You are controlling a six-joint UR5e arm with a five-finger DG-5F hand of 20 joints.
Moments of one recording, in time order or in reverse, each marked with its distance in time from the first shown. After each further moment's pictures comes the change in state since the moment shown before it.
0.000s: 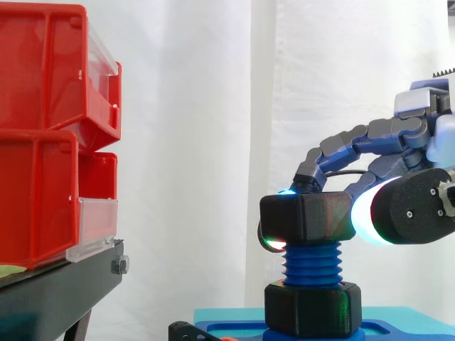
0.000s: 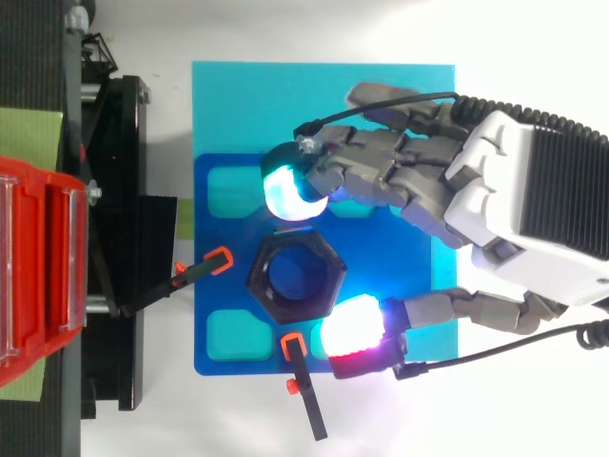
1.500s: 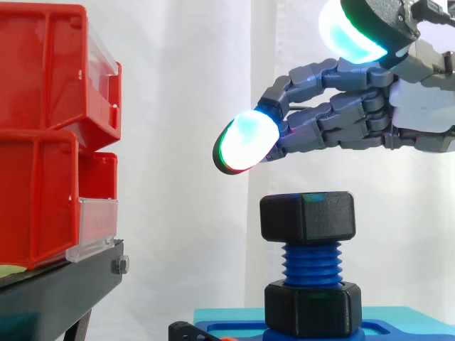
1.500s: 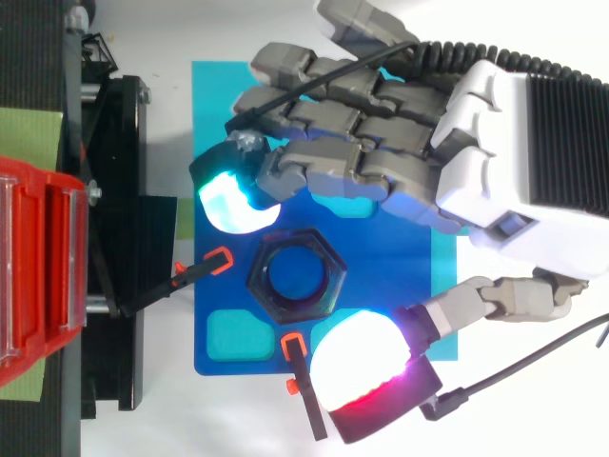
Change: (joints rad) arm -0.070 0.000 0.076 -0.002 -0.181 -0.006
